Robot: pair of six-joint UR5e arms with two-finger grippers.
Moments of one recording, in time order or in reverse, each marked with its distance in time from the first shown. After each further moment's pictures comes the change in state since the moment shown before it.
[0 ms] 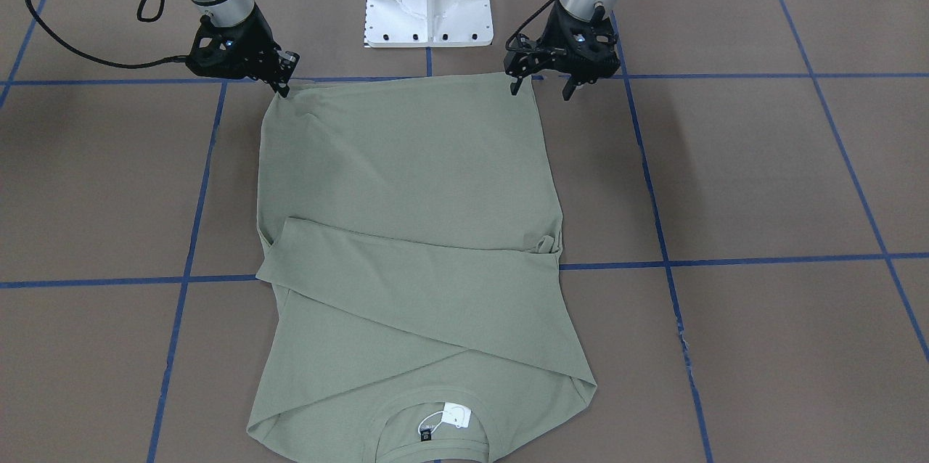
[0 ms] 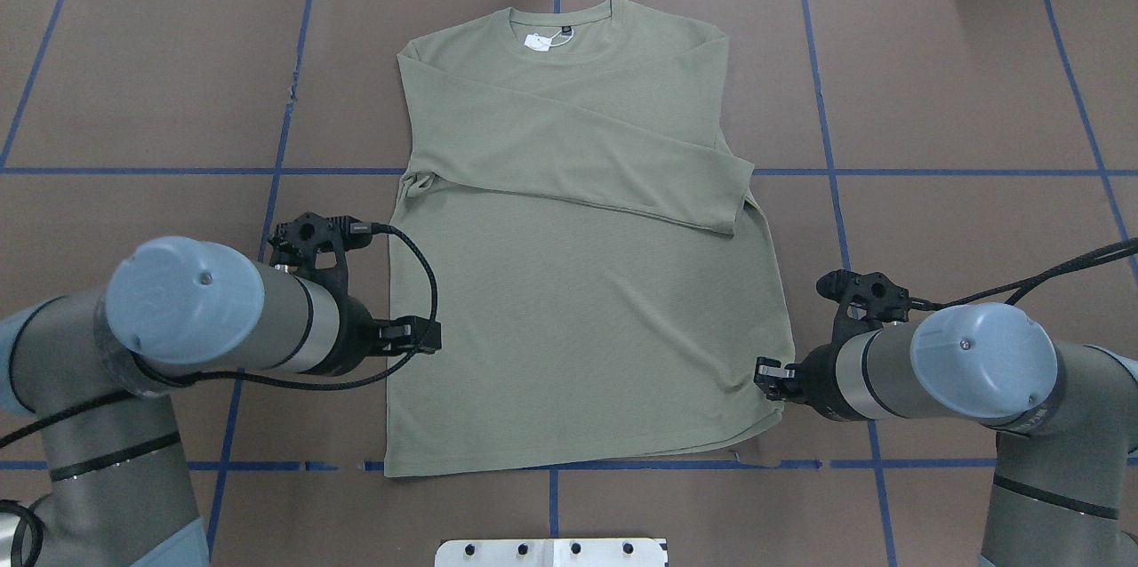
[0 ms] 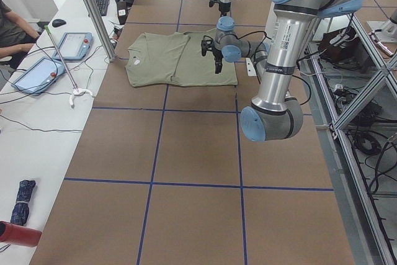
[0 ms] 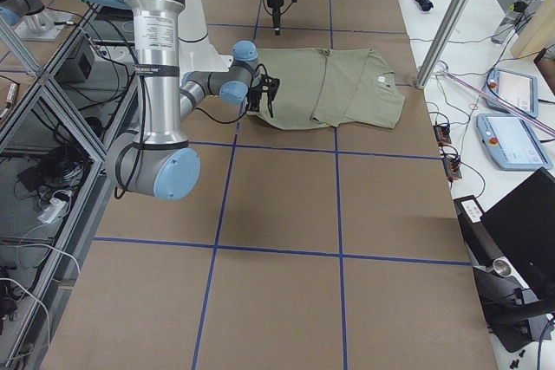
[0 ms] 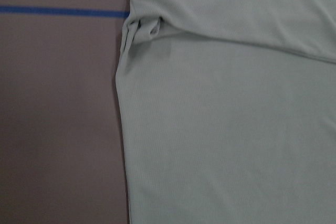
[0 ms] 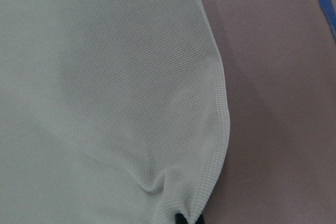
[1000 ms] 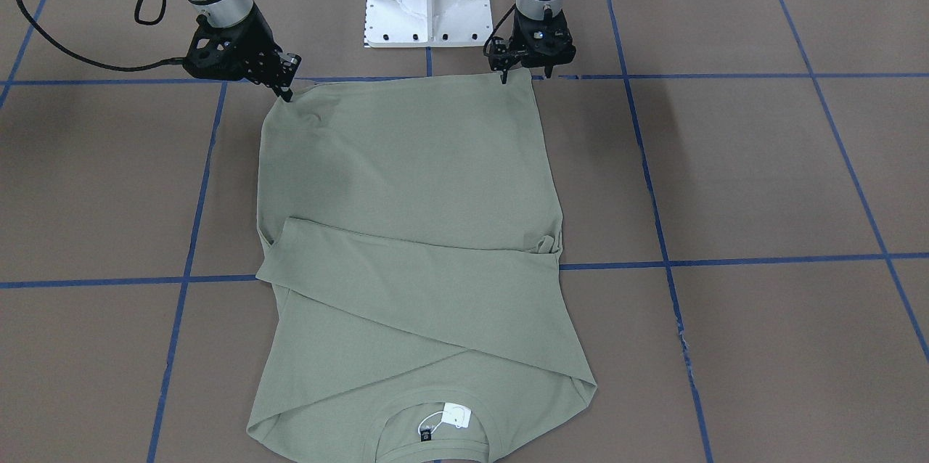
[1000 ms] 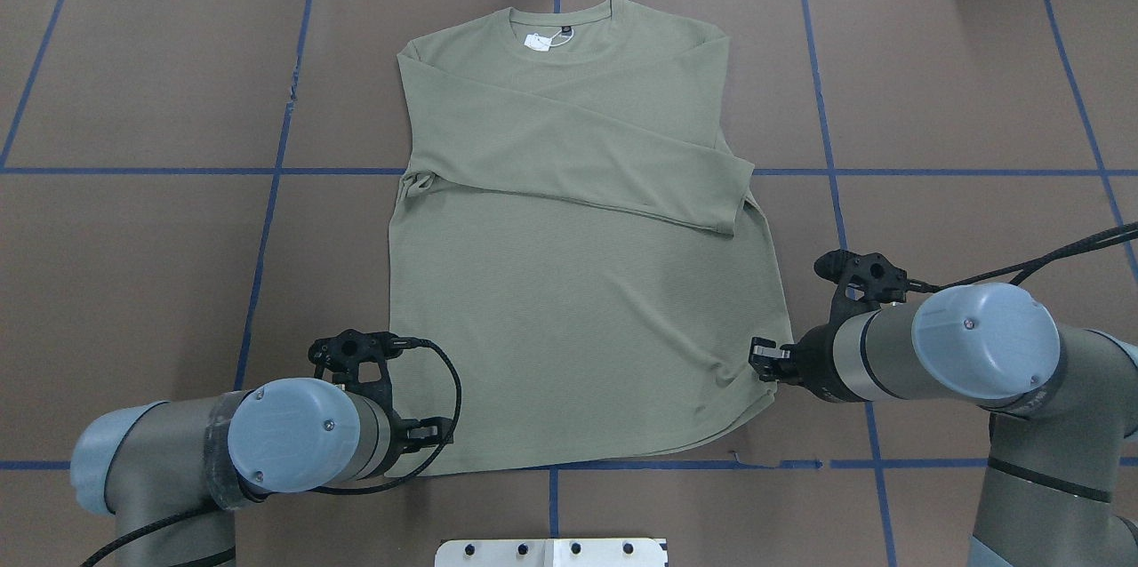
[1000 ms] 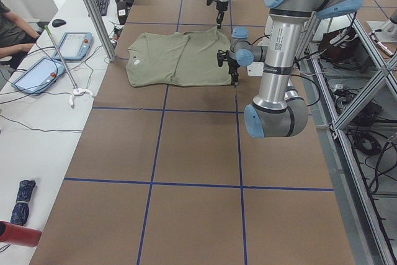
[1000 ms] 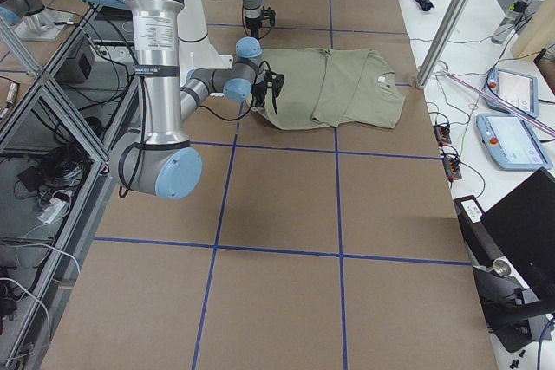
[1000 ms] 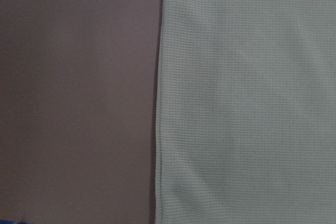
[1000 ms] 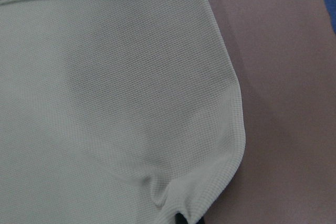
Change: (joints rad) left arm 0.165 -0.010 0.071 0.099 0.116 -0.123; right arm 0.030 0.022 -0.008 0.002 0.006 -0.009
